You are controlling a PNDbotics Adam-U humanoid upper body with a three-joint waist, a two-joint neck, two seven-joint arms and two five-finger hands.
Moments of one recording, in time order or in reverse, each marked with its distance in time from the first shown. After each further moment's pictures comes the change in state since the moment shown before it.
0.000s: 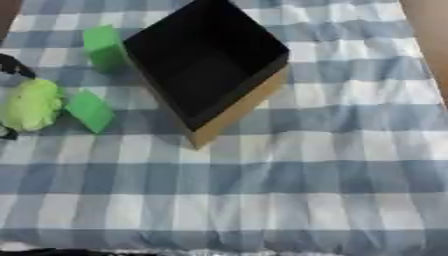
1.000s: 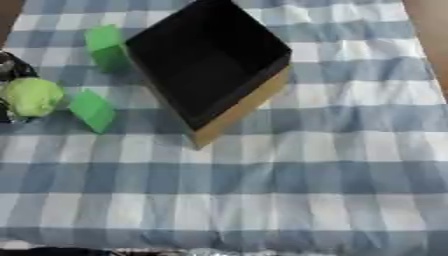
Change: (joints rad) left arm -0.011 -0.047 0.062 -0.036 0.006 0.060 0.074; right arm 0.008 0.017 0.000 0.000 0.012 0.032 0.003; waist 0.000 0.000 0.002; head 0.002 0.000
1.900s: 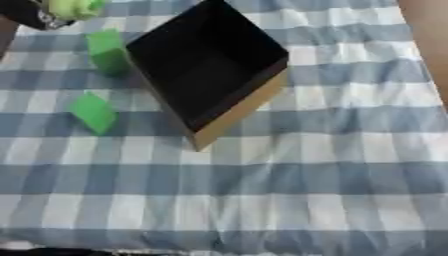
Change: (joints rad) left arm -0.385 -0.216 -0.039 -0.192 -0.047 -0.071 -0.101; right arm 0.019 -0.010 0.002 0.000 -0.015 -0.003 -0.003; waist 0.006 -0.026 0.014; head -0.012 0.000
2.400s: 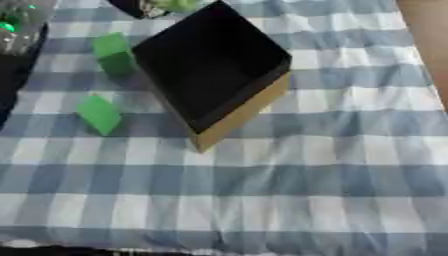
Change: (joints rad) left arm -0.115 -0.267 -0.081 0.138 -0.097 -0.056 -0.039; right arm -0.001 -0.008 0.011 0.000 -0.028 0.004 0.006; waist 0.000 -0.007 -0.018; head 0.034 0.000
